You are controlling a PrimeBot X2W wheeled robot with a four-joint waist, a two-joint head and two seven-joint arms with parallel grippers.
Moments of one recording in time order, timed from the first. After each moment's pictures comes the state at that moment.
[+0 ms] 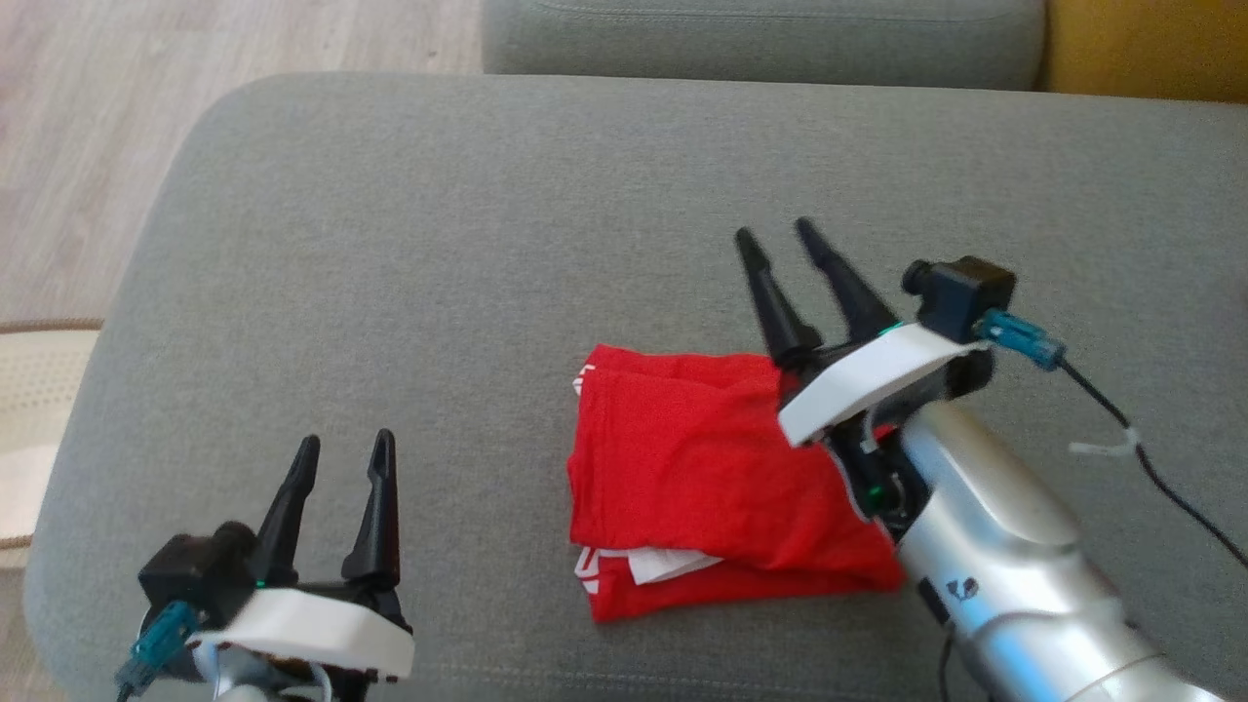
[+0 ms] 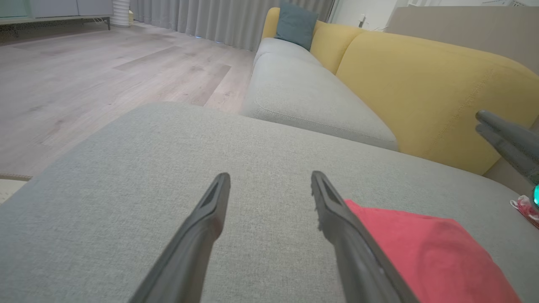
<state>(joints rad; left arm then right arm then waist) 0.08 0.27 -0.35 -0.03 -0.52 0.17 -0.24 -0.57 -0.07 0.56 0.65 0.70 0.13 -0.21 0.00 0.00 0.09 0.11</state>
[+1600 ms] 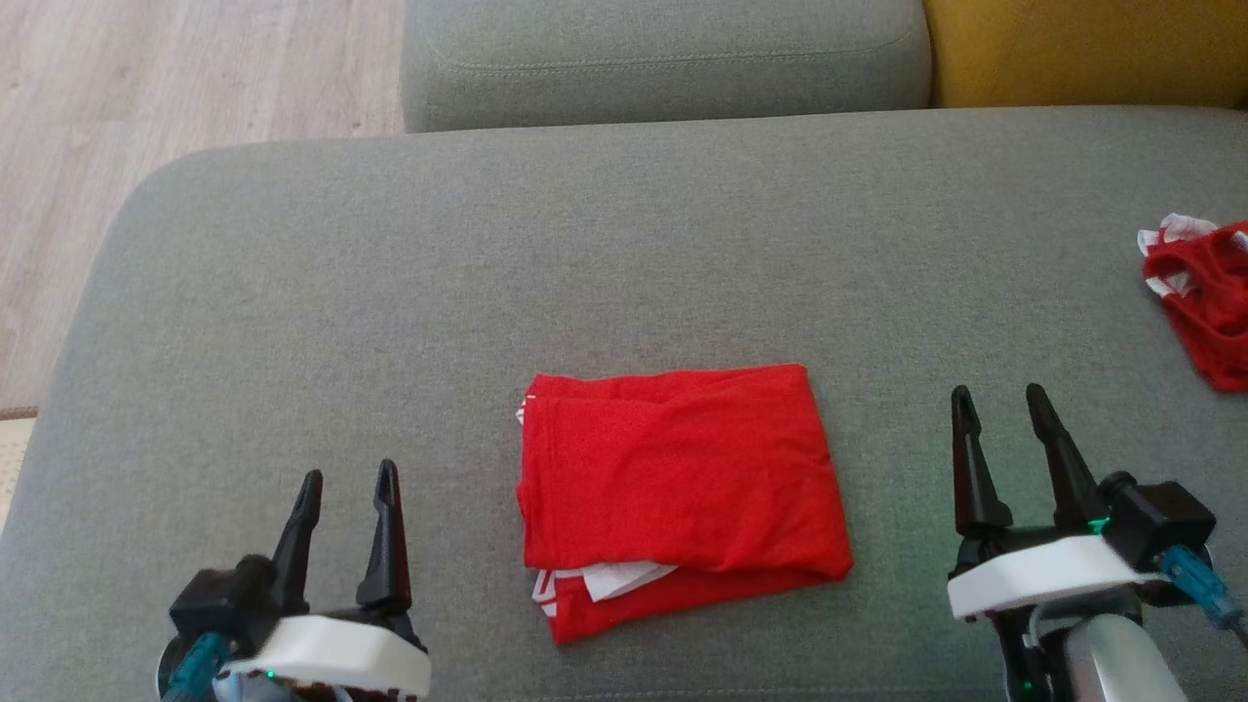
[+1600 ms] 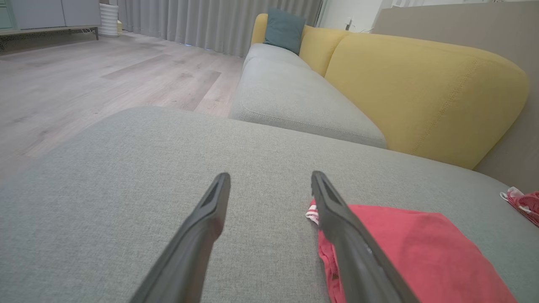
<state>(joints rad) 0.12 0.11 -0.22 0.07 -0.35 0.10 -0.25 -0.03 -0.05 0.03 0.24 0.21 0.13 -0.22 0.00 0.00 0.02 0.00</state>
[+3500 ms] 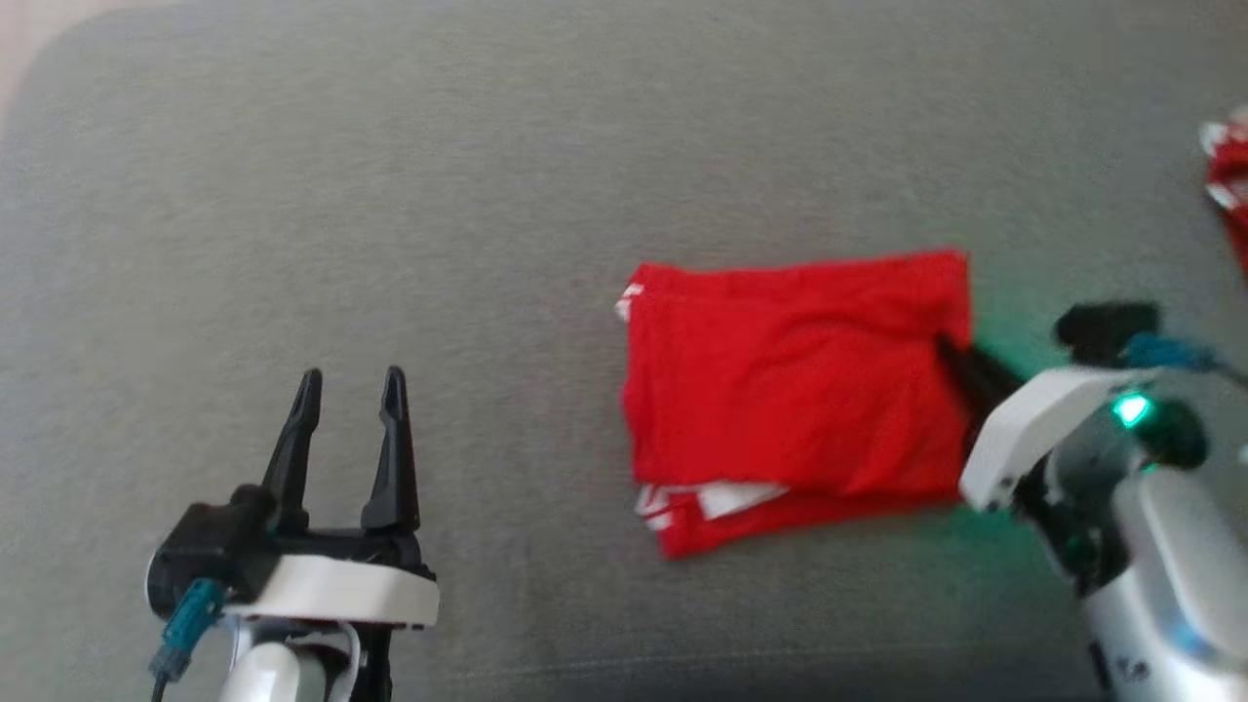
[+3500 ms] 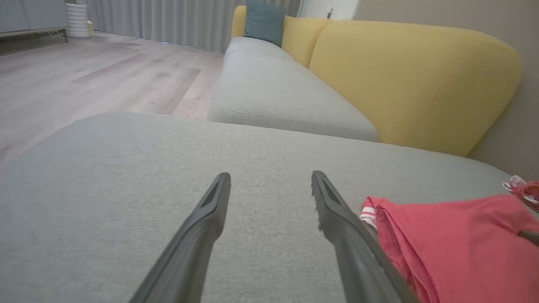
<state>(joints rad) 0.03 0.06 -0.17 -0.01 -0.24 0.04 -0.25 -0.26 -0.19 0.15 0.30 0.41 0.13 0.40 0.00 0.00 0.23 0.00</state>
